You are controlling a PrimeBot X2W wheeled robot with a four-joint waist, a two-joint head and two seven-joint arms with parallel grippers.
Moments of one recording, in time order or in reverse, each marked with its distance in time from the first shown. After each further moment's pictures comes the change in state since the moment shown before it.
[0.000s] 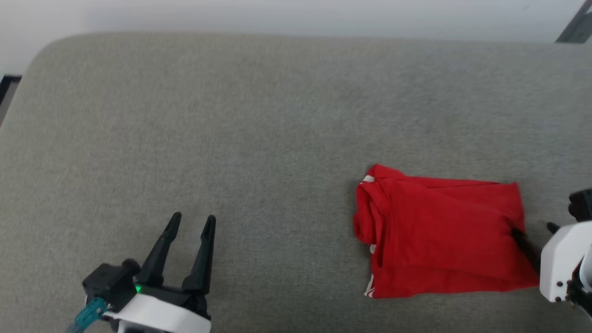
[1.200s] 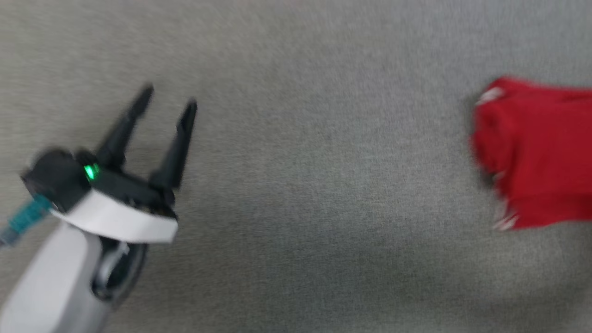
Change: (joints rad) left arm -0.379 0.225 -0.104 -0.051 -0.062 0.000 0.000; right arm -0.177 -0.040 -0.317 -0.014 0.059 0.001 0.002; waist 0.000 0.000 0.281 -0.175
